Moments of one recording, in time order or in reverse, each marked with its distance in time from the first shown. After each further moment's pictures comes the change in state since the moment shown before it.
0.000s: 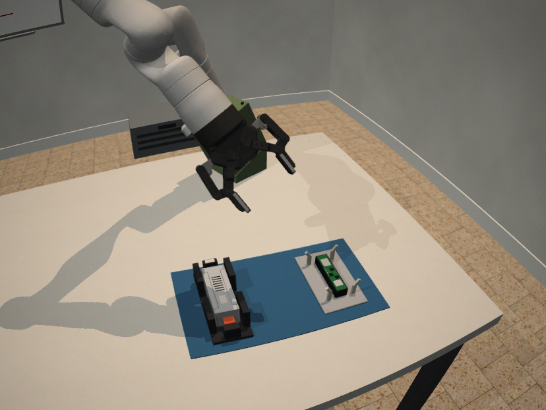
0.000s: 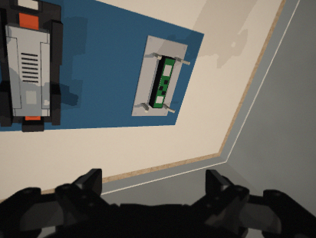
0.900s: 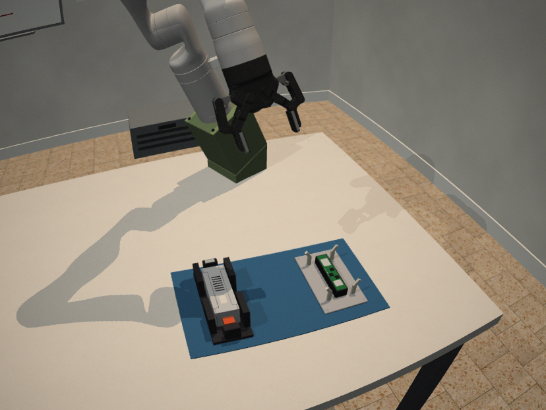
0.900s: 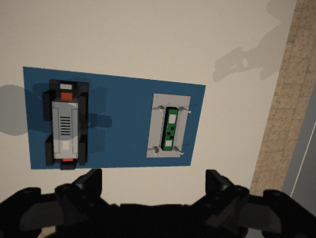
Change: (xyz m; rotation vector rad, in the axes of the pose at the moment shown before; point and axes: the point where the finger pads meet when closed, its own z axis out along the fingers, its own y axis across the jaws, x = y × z) arm 0.041 0.062 -0.052 0.274 0.198 0.034
